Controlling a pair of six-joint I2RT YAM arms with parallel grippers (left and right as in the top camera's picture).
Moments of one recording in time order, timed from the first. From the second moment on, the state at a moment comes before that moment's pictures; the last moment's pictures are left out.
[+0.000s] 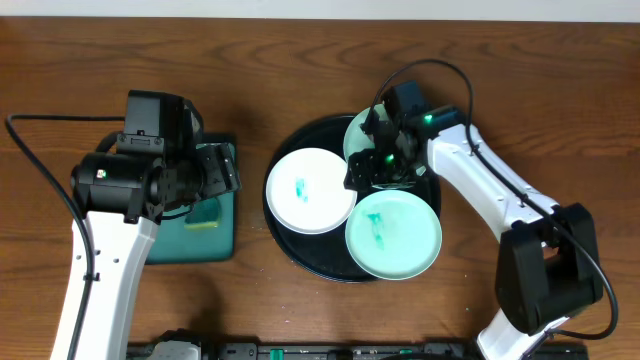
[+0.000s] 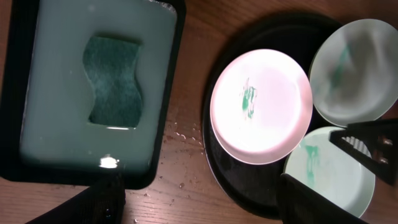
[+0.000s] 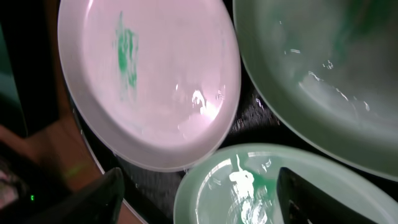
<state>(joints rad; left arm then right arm) -0.11 1.27 1.35 -1.23 0.13 -0.40 0.40 1.84 1.34 -0.88 -0.43 0.23</state>
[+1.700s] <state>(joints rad) -0.11 1.27 1.35 -1.23 0.13 -0.40 0.55 1.88 1.17 -0.51 -0.29 0.60</state>
